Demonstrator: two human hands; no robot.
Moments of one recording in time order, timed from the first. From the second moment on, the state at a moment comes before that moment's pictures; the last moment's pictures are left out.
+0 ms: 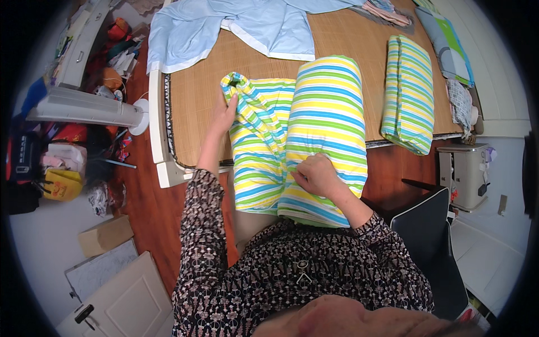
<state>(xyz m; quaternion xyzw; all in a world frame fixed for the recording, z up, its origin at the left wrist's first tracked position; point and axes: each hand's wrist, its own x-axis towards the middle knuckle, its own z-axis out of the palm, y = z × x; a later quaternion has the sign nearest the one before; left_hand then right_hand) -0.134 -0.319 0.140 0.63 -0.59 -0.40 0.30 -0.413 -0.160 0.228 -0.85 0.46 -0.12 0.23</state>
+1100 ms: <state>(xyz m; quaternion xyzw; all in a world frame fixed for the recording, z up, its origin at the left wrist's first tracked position) -0.201 -0.142 0.122 0.36 -0.34 -0.80 0.34 -0.427 -0.176 0.202 -0.60 0.61 -0.32 0.40</state>
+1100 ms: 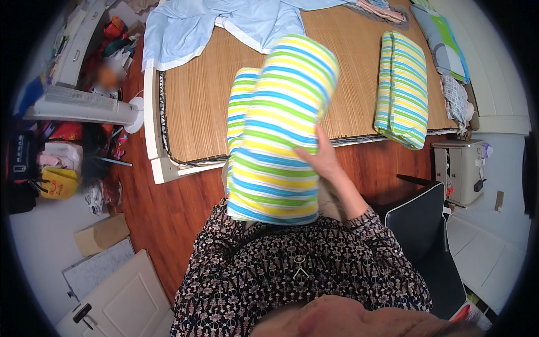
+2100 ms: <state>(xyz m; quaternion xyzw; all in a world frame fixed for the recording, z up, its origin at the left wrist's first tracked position) -0.169 -0.065 0.109 0.62 -0.17 -0.61 0.47 -0.446 -0.203 0.143 -0.57 0.65 -0.40 0.31</state>
